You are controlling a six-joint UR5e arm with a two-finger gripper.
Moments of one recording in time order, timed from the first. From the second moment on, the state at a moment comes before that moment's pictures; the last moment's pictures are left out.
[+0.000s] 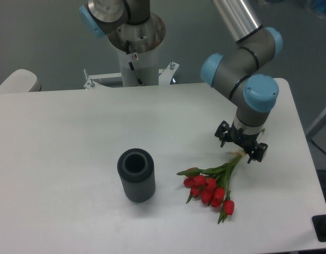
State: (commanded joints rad) arm 2.72 -2.07 -1.71 -0.87 1.53 1.37
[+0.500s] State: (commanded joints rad) arm 2.70 -2.11 -1.71 -0.80 1.52 1.37
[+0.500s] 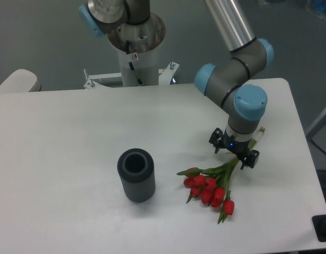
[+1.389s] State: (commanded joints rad) arm 2.68 -2.14 -1.68 -0.78 1.50 1.38
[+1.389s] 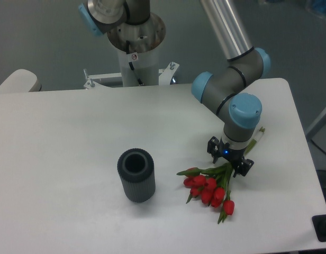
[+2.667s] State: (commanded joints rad) arm 2.68 -2.07 -1.49 -0.80 1.00 1.26
